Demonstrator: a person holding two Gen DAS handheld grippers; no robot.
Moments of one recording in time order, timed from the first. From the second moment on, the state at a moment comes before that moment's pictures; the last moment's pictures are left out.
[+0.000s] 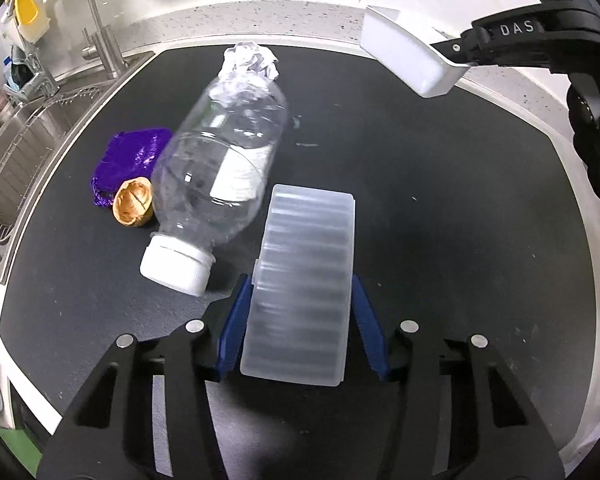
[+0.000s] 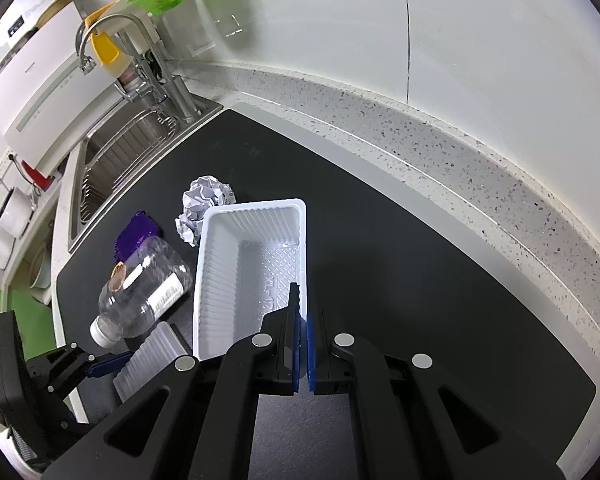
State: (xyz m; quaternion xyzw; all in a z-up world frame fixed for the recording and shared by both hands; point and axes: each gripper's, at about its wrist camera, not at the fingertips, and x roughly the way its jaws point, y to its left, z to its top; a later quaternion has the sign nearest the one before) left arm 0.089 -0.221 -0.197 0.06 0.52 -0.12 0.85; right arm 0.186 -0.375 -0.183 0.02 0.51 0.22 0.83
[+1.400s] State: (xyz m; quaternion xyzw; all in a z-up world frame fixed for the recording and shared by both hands) left arm -0.114 0.095 -0.104 -0.13 0.45 0.12 0.87; right arm 0.000 -0.044 -0.108 -0.12 0.45 0.47 0.75
